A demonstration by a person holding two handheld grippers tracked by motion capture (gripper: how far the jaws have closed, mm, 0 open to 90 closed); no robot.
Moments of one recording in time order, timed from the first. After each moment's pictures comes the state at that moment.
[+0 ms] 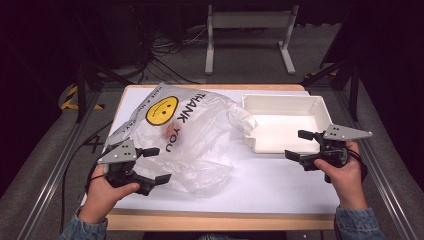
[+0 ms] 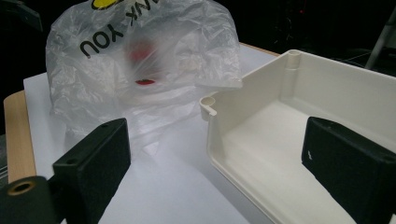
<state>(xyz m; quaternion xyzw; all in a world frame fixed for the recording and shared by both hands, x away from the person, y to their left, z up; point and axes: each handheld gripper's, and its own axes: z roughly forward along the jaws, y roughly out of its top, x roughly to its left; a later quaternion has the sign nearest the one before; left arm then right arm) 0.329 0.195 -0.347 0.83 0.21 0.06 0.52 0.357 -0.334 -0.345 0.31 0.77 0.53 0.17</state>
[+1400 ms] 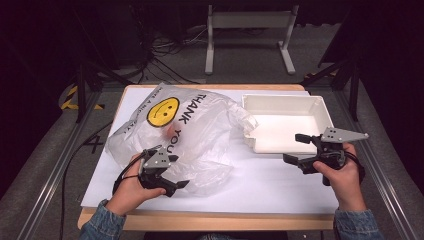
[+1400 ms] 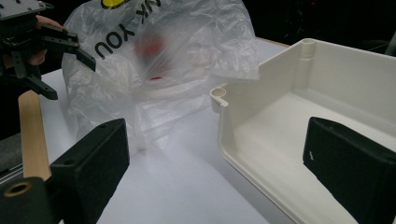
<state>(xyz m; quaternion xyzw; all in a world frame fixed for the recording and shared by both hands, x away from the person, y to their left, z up) 0.352 0.152 -0.401 0.89 0.19 0.10 0.41 0.356 -0.332 -0.353 0.31 0.77 0.53 0.14</state>
